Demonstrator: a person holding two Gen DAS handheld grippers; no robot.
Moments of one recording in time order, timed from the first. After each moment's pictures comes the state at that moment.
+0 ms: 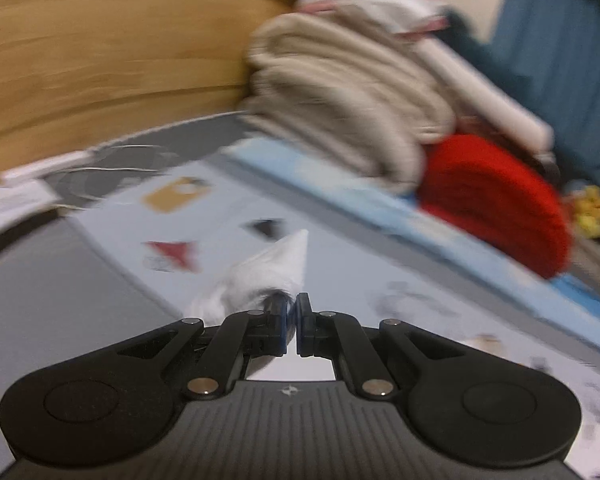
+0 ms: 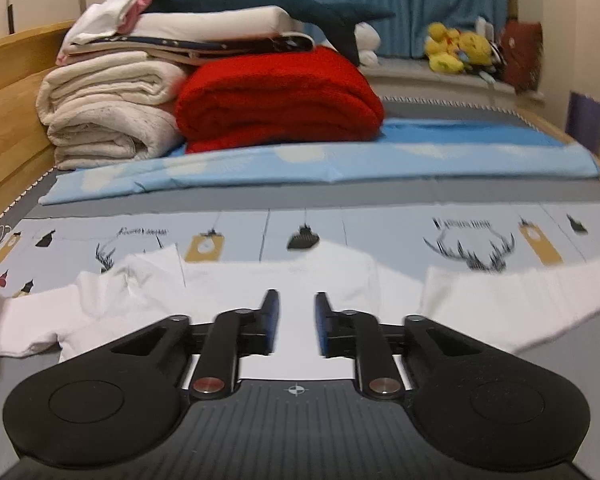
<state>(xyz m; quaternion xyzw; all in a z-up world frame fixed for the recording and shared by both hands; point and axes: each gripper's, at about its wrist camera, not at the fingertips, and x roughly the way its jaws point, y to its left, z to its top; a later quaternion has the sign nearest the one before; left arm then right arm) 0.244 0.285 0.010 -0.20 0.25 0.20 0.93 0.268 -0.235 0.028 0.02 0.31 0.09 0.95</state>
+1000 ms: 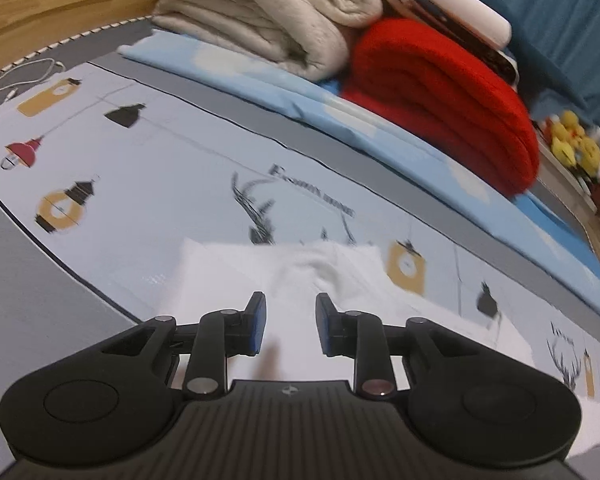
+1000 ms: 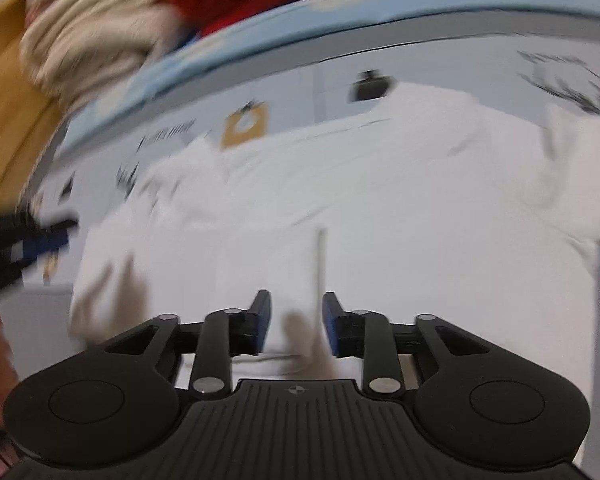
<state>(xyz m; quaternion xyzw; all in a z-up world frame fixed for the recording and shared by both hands) 0.387 0.136 -0.053 -0.22 0.38 0.15 0.89 0.344 -0.156 -0.068 0.08 0.49 0.18 0.85</state>
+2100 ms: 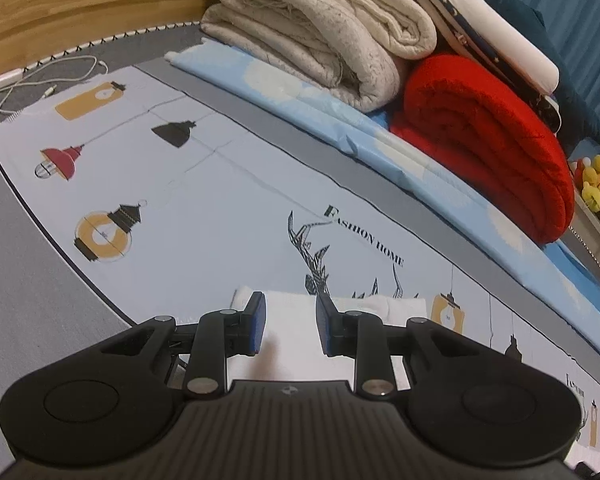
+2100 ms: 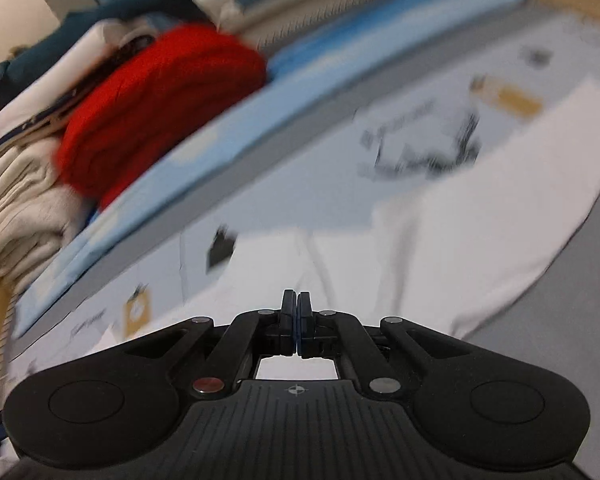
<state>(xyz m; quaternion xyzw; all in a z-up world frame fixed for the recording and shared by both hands) 0.386 0.195 -0.040 -0.25 0.36 0.20 0.87 0.374 -0.310 -0.040 0.29 0.40 0.02 0.87</state>
